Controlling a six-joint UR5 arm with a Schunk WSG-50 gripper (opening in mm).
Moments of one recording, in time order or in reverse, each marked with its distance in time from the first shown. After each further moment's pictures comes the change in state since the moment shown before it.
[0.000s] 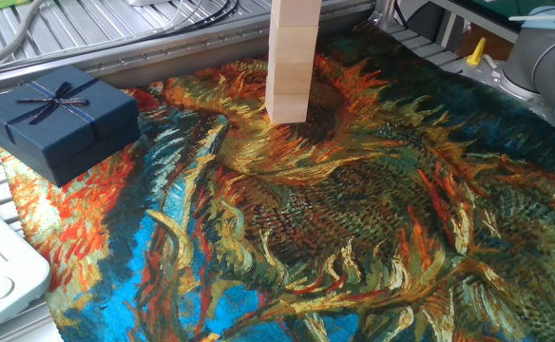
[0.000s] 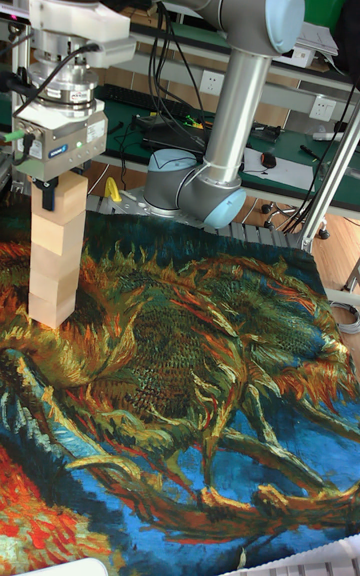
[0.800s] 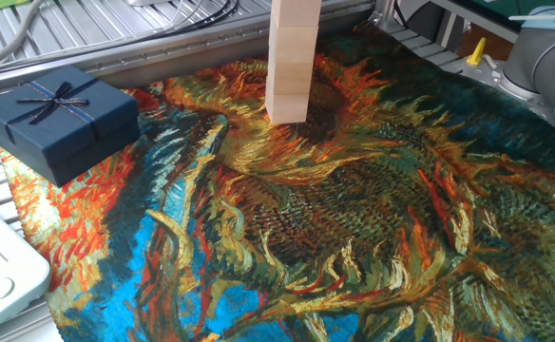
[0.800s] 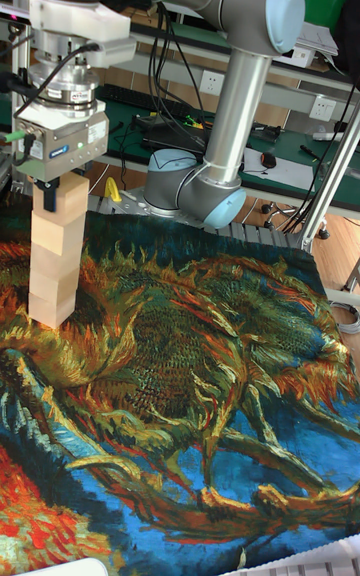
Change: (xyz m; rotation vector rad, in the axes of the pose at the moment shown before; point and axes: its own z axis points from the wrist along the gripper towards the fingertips) arm -0.003 0.002 0.001 -0.004 -0.012 0.009
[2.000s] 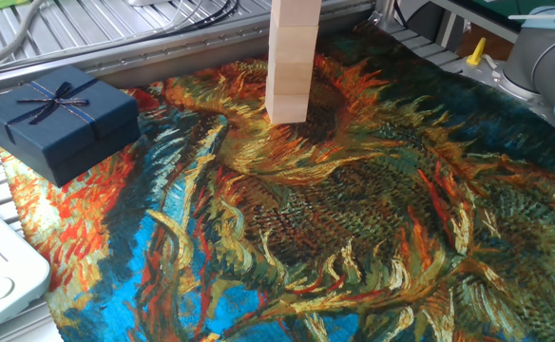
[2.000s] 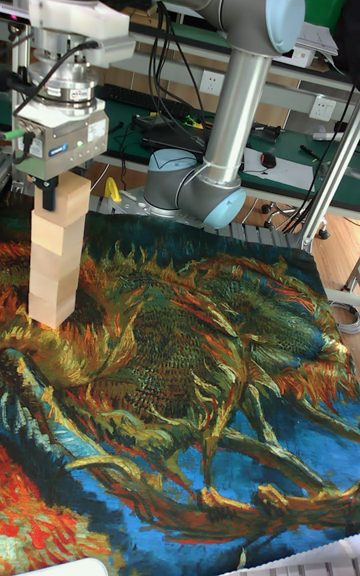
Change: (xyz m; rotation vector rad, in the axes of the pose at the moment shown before) arm 0.002 0.001 -0.002 0.001 0.001 0.000
